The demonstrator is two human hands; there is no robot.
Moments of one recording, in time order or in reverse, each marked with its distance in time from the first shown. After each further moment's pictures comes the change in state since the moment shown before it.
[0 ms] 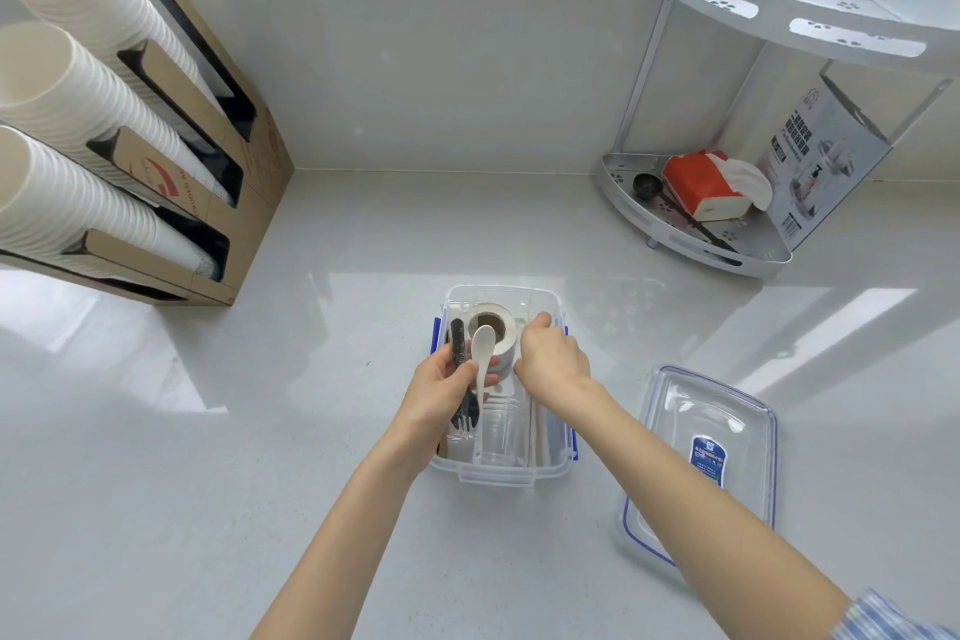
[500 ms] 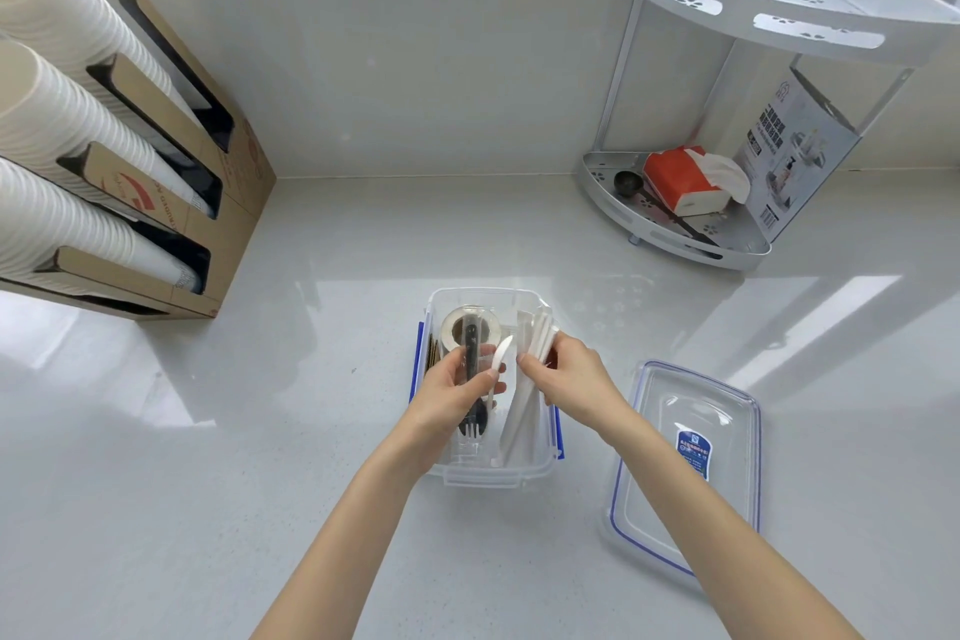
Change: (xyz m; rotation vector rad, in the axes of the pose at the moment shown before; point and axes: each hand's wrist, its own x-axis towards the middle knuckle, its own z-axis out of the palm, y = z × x) left_hand 0.003 -0.002 0.015 0.076 -0.118 0.000; right_hand -0.025 0.041 -0.012 0.605 -0.025 -0.082
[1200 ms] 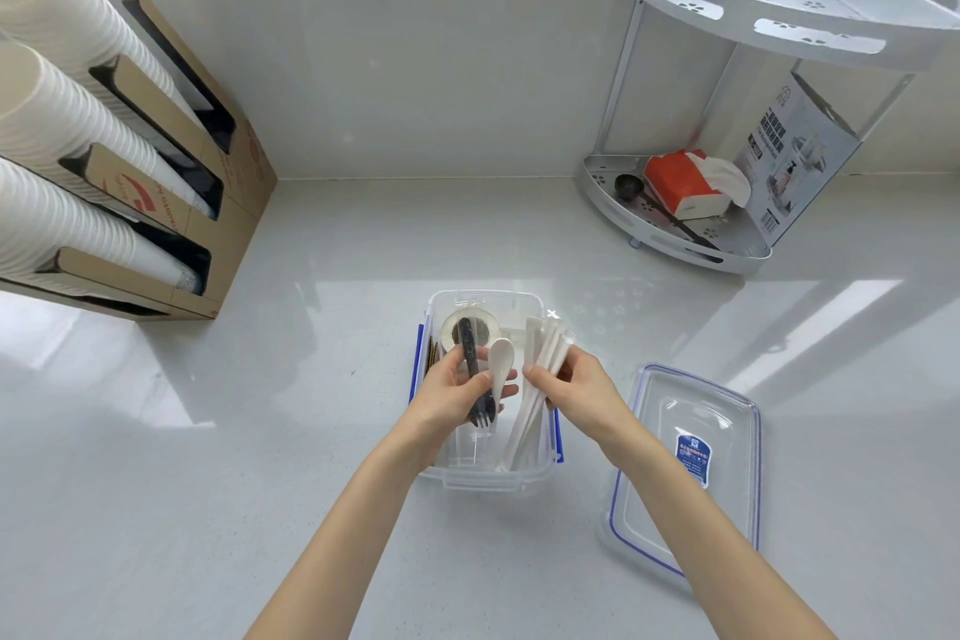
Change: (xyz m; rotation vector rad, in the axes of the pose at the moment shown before) left_hand 0.007 0.000 -0.001 -0.057 -0.043 0.004; right_hand -0.014 0.006 -0.003 0.288 -0.029 -0.027
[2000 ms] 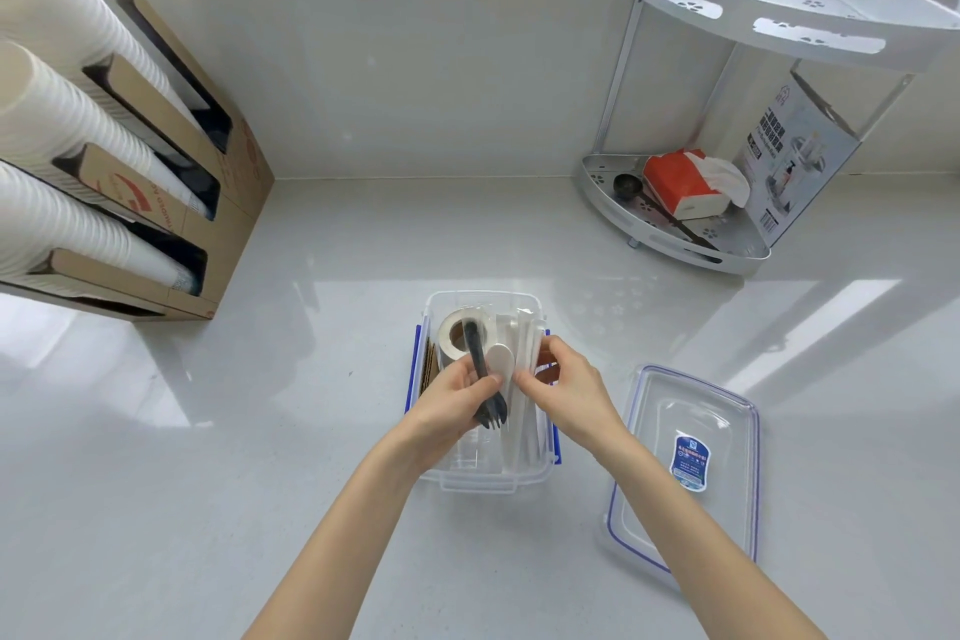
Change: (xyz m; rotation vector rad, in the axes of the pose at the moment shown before) left_hand 0.000 0.002 0.006 -0.064 -0.125 -0.040; right_hand 0.008 0.007 0.007 -0.157 0.084 -0.084
